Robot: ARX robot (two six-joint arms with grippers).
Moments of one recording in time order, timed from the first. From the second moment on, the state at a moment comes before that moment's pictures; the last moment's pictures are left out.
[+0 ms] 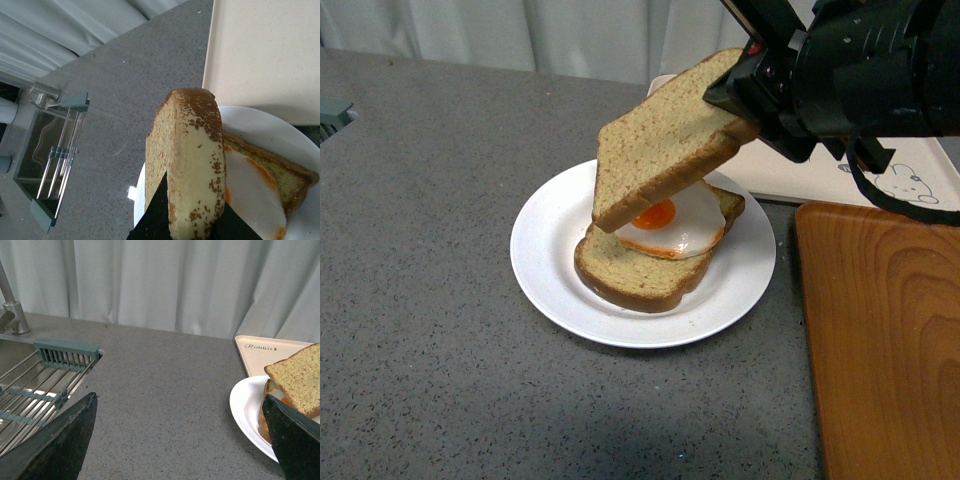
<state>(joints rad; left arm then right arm) 0.00 0.00 0.02 0.00 0.00 0.00 0.41 1.76 0.84 0.50 -0.21 0.76</state>
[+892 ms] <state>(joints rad) 0.00 0.00 0.02 0.00 0.00 0.00 0.38 1.85 0.80 0.44 -0.14 0.68</state>
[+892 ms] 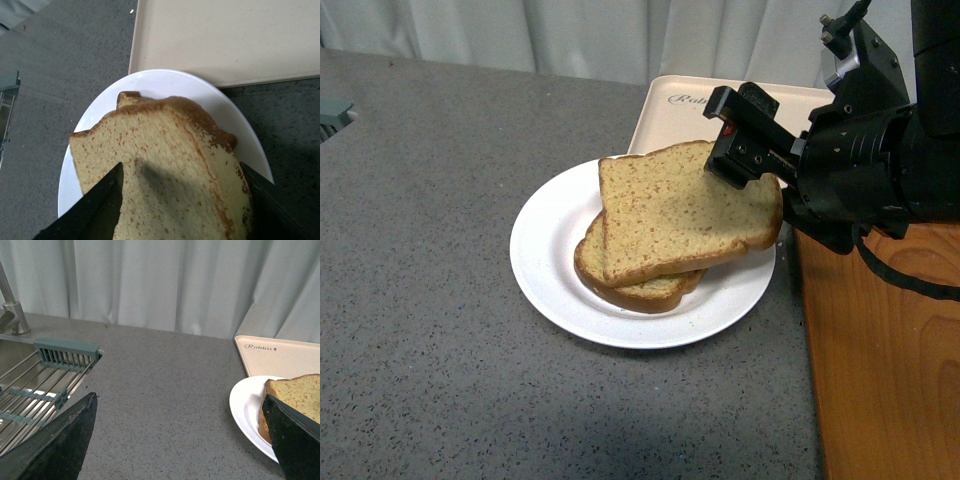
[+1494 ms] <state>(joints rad) 0.00 0.00 0.02 0.00 0.00 0.00 0.17 1.76 0.79 0.37 -0.10 0.50</state>
